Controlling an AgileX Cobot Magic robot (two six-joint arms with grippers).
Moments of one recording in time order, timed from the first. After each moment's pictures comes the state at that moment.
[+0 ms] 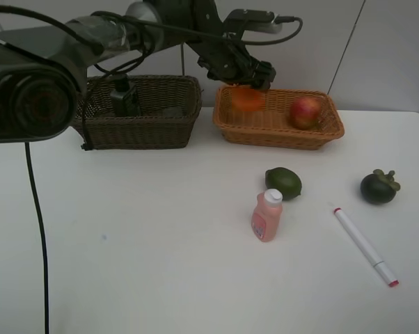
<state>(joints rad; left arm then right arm) -0.59 2.54 -2.33 -0.23 0.59 0.13 -0.04 0.00 -0.51 -0.05 1.07 0.05</state>
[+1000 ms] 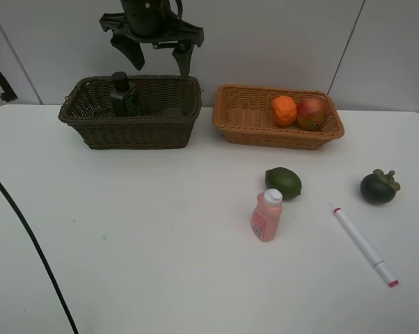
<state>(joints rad) -0.46 2.16 -2.10 0.07 1.20 -0.19 -0.04 0.00 -0.51 -0.05 1.07 0.05</state>
